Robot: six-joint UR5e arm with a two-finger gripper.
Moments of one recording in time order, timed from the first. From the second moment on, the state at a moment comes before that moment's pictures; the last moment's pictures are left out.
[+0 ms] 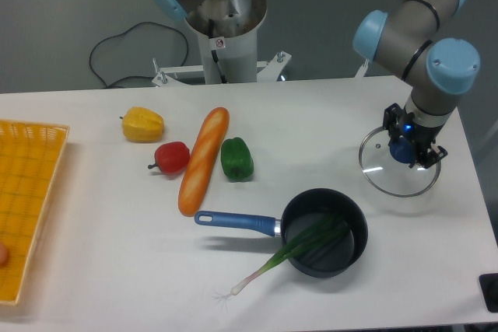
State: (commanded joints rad) arm 2.88 -2.03 -1.55 -1.11 1.59 1.79
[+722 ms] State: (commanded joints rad) arm 2.83 -2.02 -1.50 -1.14 1.59 1.70
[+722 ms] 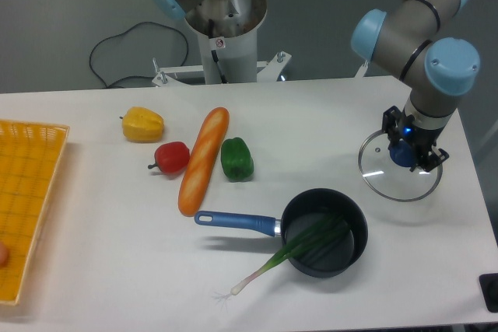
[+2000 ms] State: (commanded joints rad) arm 2.70 -2.00 -1.50 -1.16 1.58 1.48
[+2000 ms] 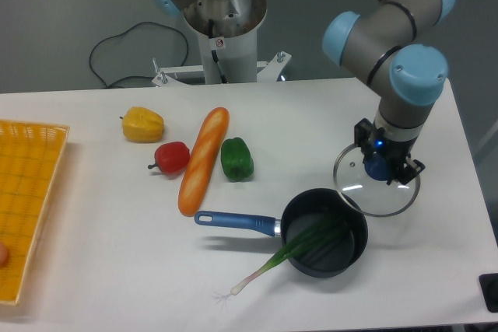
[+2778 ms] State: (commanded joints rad) arm 2.60 -2.00 -1.50 -1.15 1.59 1.31
